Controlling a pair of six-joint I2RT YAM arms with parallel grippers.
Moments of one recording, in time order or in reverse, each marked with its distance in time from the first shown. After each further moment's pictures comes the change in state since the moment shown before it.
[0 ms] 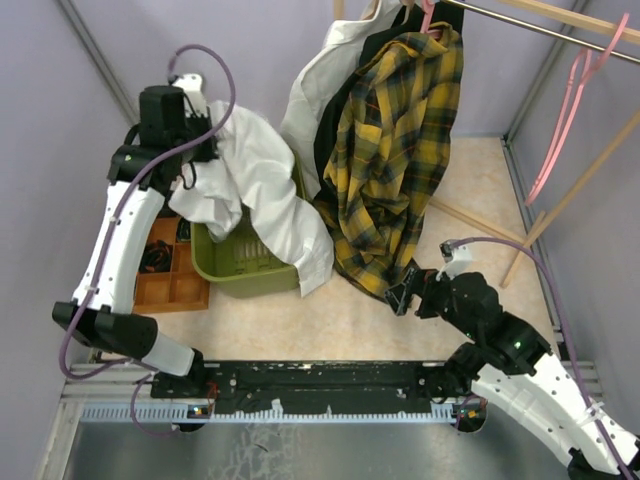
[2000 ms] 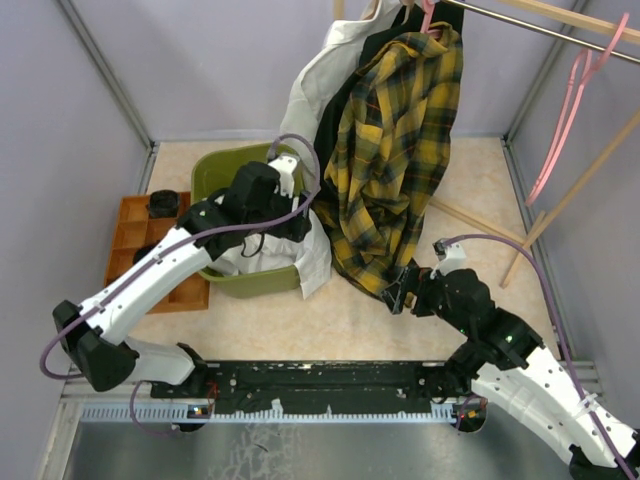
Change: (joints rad) left arm -0.499 -0.157 -0.485 0.115 0.047 -0.174; right arm 0.000 0.062 -0.020 0.038 -0.001 -0.007
